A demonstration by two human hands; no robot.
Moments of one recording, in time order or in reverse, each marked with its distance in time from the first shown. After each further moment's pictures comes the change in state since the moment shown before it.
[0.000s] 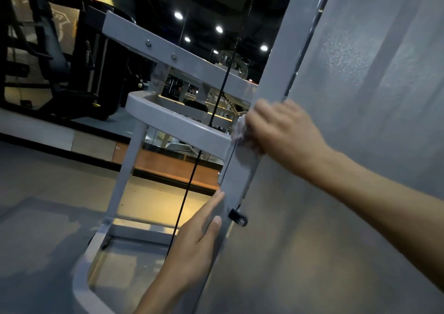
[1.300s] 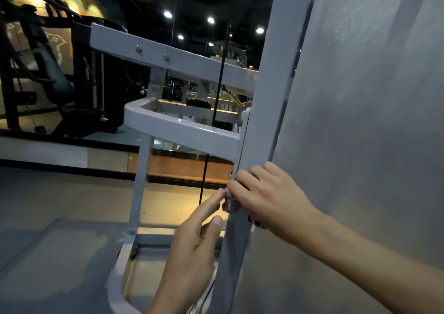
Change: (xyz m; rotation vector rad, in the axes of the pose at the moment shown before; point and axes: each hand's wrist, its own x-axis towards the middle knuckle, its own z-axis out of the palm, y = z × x) left_hand 0.001 0.024 -0.033 -0.007 0.052 0.005; right_hand -0.057 -0.103 0.025 0.237 -0.160 0.015
